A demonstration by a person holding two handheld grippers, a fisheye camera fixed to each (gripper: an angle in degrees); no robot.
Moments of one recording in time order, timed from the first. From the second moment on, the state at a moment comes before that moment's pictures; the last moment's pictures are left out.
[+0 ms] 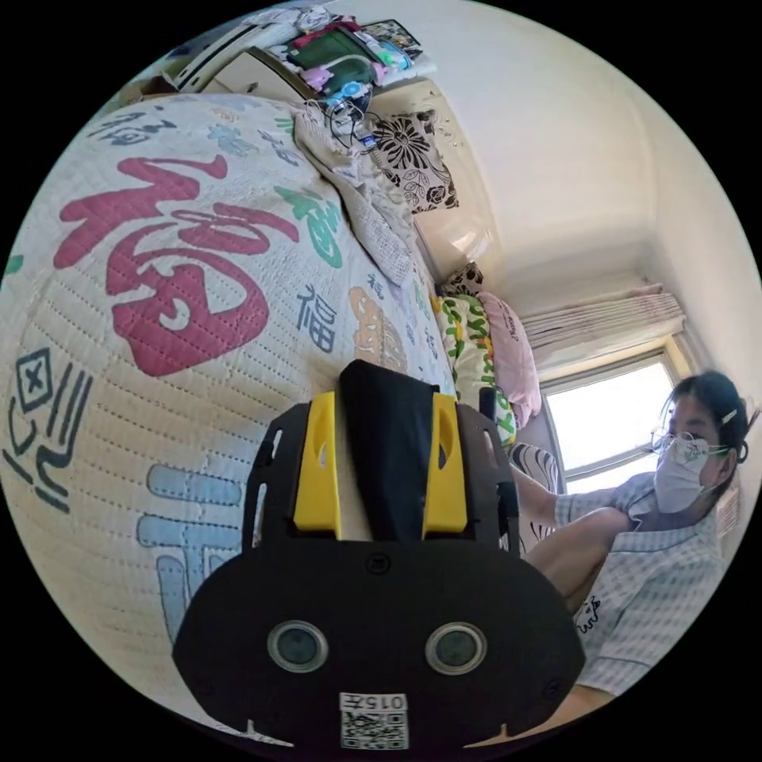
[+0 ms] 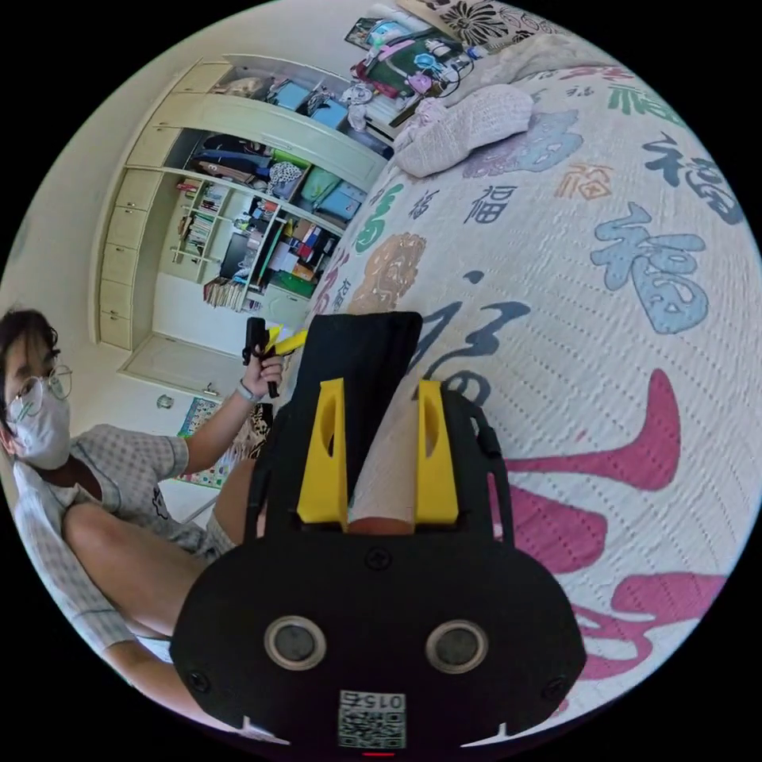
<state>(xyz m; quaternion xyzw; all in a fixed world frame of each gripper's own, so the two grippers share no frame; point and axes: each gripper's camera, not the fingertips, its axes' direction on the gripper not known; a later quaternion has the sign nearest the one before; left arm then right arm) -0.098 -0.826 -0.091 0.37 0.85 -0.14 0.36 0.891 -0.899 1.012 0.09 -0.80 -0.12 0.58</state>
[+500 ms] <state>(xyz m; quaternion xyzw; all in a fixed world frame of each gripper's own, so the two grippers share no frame) -0.118 -0.888 -0.097 0.34 0.87 0.00 0.35 0.882 -0.940 1.020 0.08 -0.81 -0.21 0.54</state>
